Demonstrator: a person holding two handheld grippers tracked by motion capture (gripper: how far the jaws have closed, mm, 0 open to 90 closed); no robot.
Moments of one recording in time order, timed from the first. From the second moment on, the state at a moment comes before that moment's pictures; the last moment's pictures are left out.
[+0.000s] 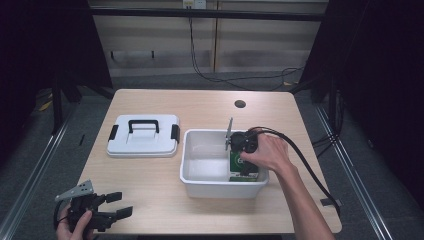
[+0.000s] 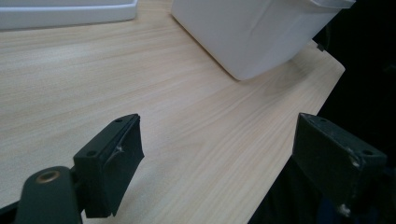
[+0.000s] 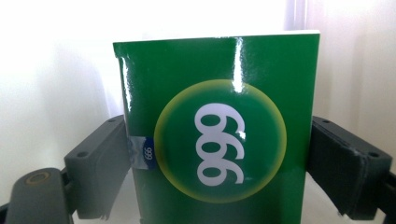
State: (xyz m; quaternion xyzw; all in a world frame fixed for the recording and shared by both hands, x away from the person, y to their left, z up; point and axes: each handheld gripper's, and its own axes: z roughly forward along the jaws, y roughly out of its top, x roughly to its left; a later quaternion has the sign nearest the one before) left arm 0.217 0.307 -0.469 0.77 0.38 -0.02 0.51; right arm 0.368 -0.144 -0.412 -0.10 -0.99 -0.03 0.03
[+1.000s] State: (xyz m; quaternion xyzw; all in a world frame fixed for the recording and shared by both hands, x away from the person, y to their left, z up) left arm 0.217 0.307 -0.470 0.77 0.39 -0.02 0.51; right arm 0.366 -0.157 -0.395 -0.09 -0.99 -0.09 0.02
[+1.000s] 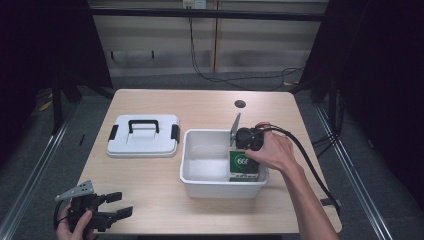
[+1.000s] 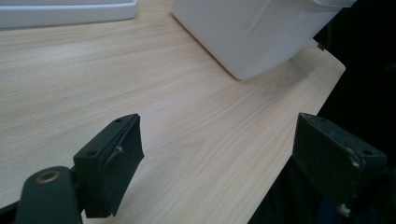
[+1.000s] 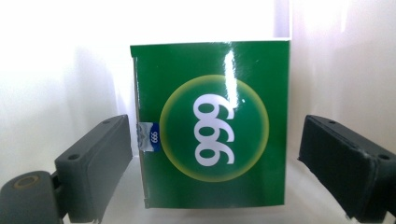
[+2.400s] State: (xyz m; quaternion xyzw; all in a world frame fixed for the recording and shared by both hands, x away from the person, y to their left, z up) left arm 0.217 0.307 -0.470 0.77 0.39 -0.02 0.51; right arm 0.325 -0.227 -0.357 -0.16 -0.93 -0.33 -0.05
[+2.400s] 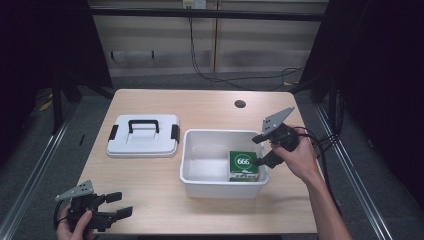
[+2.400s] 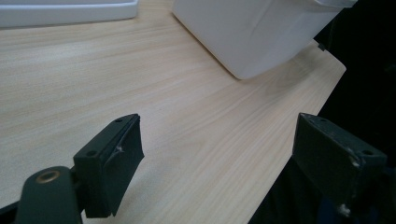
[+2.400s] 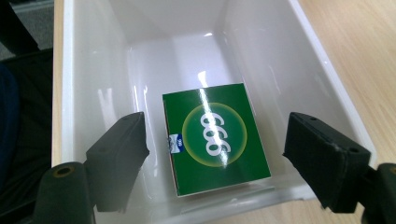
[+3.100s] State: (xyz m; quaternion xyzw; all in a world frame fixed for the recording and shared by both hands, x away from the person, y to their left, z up) left arm 0.216 0.307 -0.470 0.77 0.39 -0.02 0.51; right arm 0.291 -0.279 -0.359 -0.22 -0.89 -0.39 -0.10
